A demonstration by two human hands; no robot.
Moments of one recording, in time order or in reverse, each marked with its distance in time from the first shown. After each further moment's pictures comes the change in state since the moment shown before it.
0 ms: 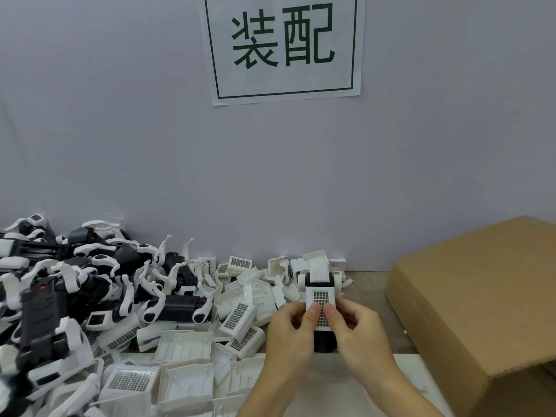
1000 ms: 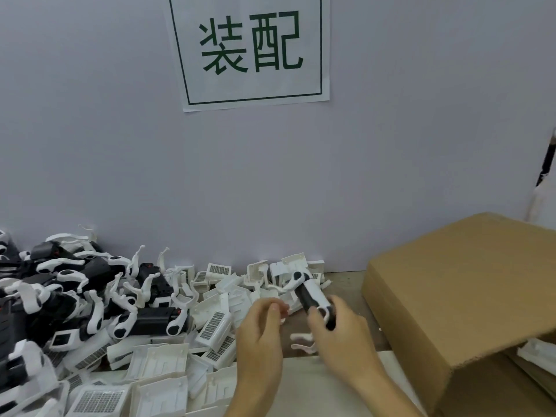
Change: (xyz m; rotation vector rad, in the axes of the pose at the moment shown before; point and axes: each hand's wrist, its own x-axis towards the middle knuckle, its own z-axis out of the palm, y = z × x) left_hand -0.002 -0.002 0.000 -0.073 0.134 0.164; right_hand 0.003 0.003 -0.020 -0.427 0.043 0.038
